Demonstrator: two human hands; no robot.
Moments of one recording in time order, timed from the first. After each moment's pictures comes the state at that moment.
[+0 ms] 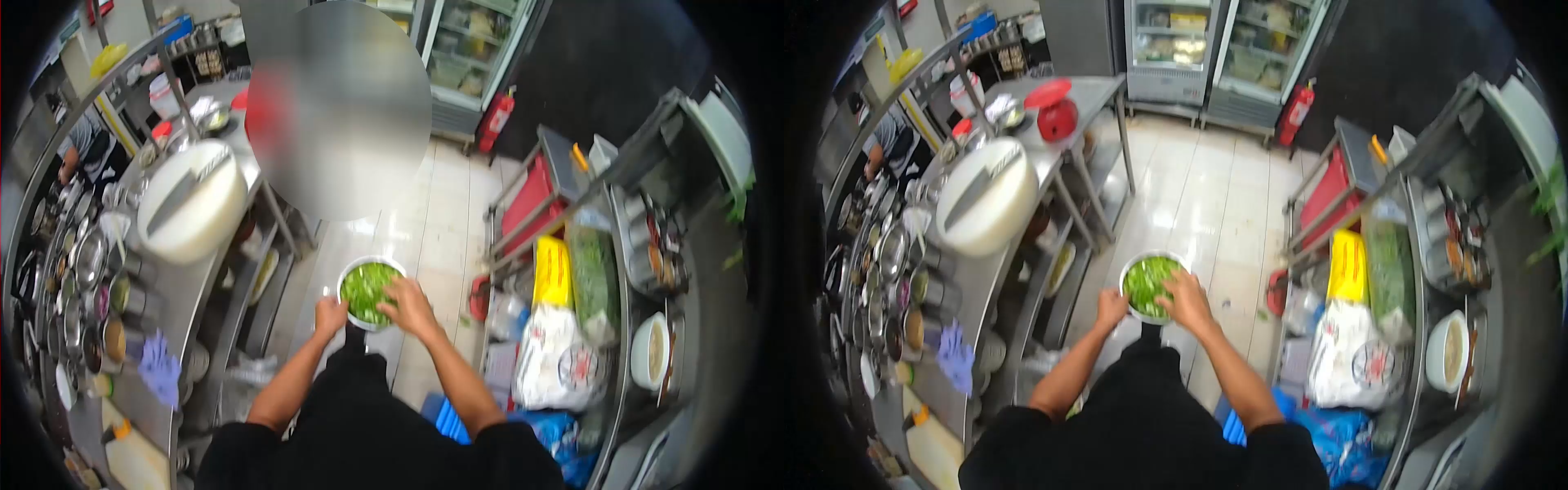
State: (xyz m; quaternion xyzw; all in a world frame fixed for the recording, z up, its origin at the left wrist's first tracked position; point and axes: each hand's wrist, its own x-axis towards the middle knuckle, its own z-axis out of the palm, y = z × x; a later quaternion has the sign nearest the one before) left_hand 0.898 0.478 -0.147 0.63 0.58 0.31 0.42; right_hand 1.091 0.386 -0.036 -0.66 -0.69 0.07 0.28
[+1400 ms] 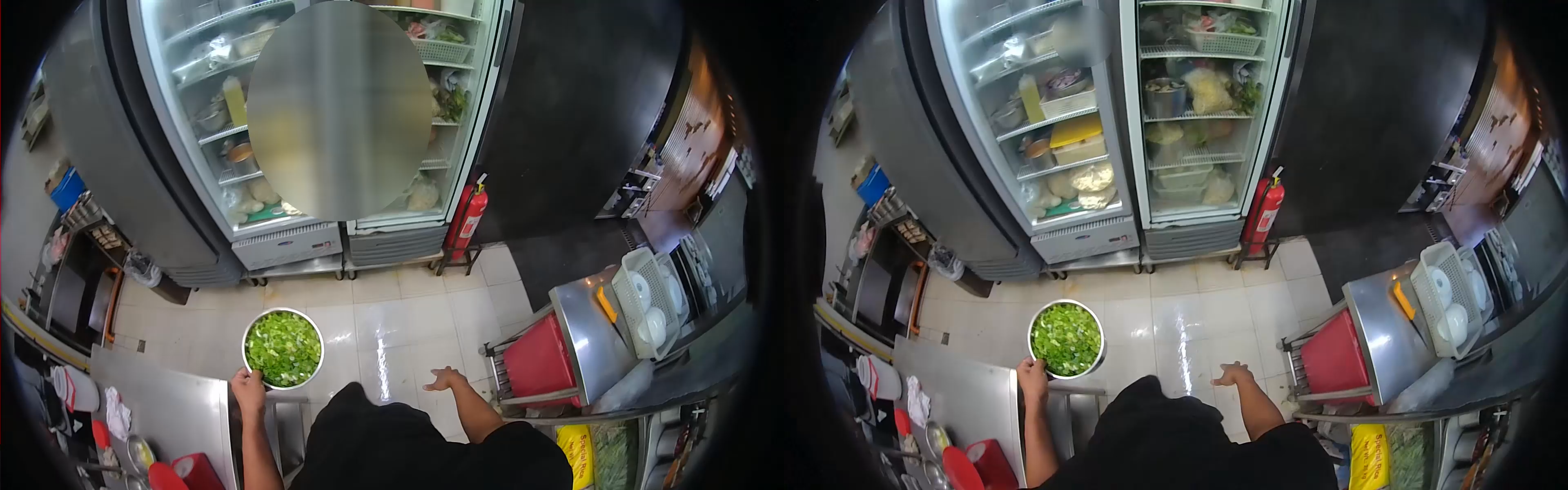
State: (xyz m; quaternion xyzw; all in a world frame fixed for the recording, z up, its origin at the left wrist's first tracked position) left_hand 1.252 1.230 -0.022 0.53 0.56 0.42 0.48; right_hand 1.664 0.957 -0.253 -0.87 -0.37 0.33 0.01
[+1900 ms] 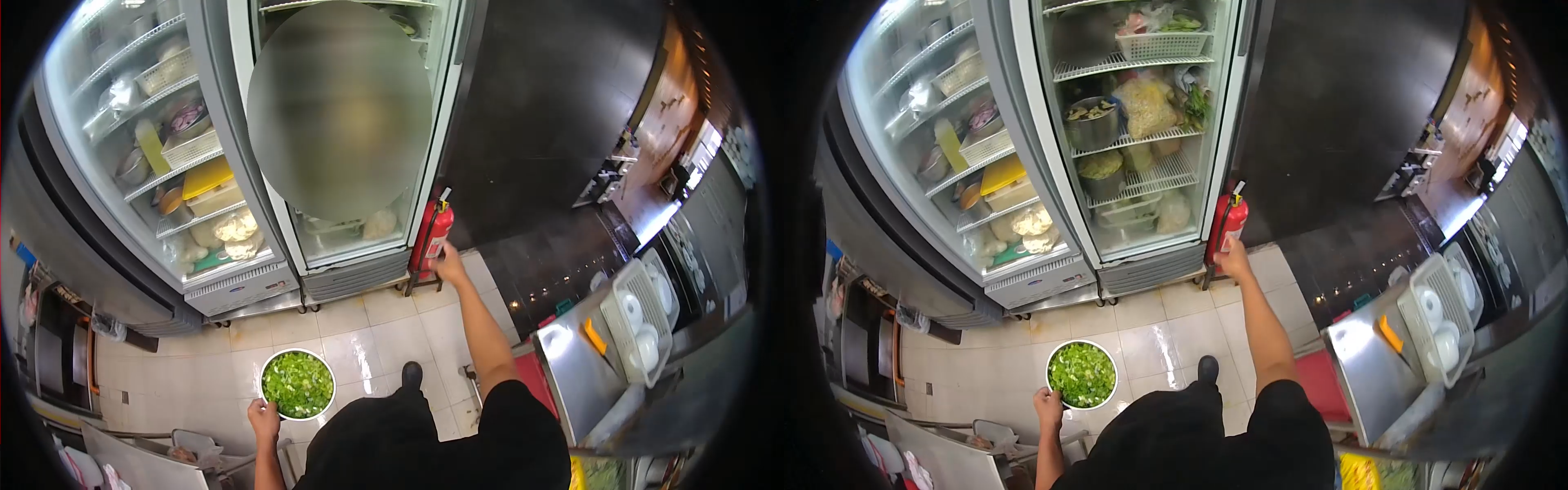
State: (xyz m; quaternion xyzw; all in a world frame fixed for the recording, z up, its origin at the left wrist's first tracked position) left_hand 1.434 1.299 -0.094 0.58 0.59 0.30 0.48; right_hand 2.065 1.192 -0.137 -0.78 -0.40 -0.05 0.48
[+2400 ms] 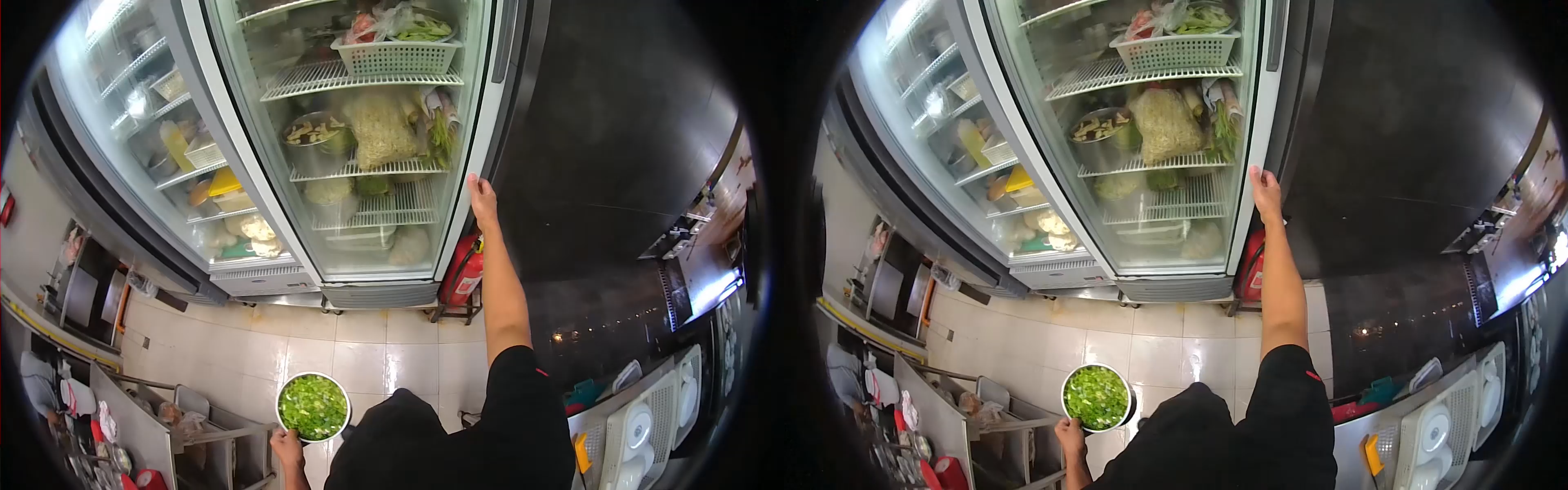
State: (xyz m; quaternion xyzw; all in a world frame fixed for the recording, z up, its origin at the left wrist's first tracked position) left_hand 1.600 1.155 -0.116 0.40 0.67 0.43 0.45; right_hand 2.289 1.354 0.025 -0.67 -0.31 0.10 0.67
